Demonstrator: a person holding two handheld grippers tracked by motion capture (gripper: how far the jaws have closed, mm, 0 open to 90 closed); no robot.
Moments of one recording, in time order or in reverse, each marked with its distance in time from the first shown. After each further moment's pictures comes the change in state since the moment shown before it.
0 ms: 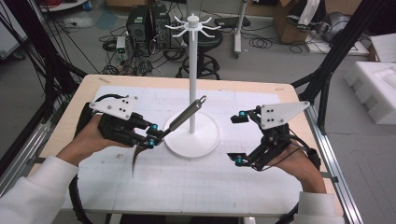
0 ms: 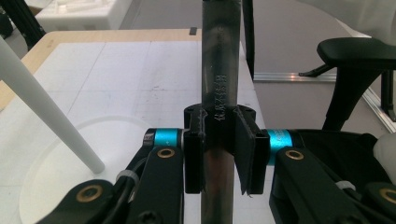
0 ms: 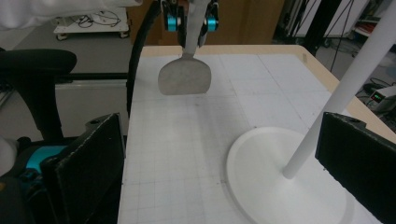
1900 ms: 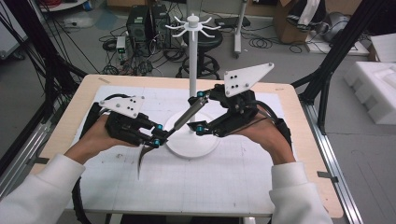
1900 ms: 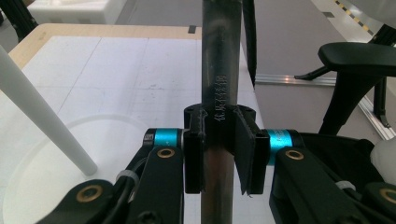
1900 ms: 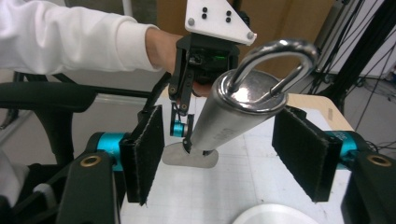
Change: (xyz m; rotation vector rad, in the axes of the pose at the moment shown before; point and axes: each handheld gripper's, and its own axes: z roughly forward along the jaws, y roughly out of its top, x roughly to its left) left arm 0.007 0.000 0.012 0.003 -0.015 -0.041; right arm -0.024 0.079 0.052 -0.076 0.134 -0.090
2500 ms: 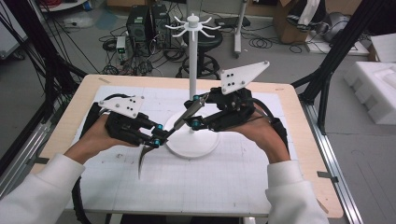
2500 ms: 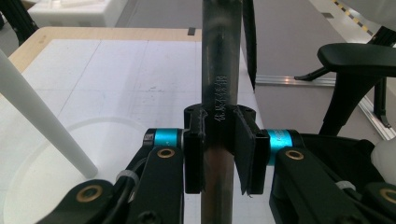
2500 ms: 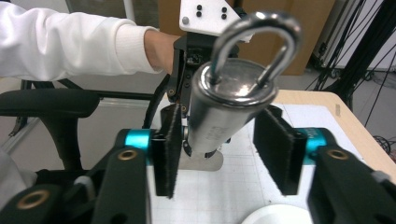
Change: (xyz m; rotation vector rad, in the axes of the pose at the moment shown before) left arm 0.000 0.001 0.000 -0.011 0.000 0.011; right arm -0.004 0.000 0.006 0.001 0.013 0.037
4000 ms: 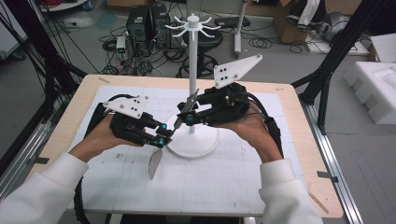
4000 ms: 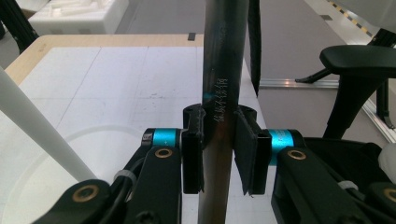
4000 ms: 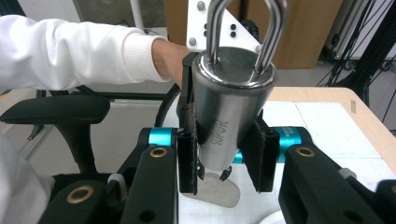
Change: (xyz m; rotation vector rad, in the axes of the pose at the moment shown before) left arm 0.004 0.000 0.010 -0.023 -0.005 0.012; right arm -0.001 0.013 0.007 0.019 0.038 0.051
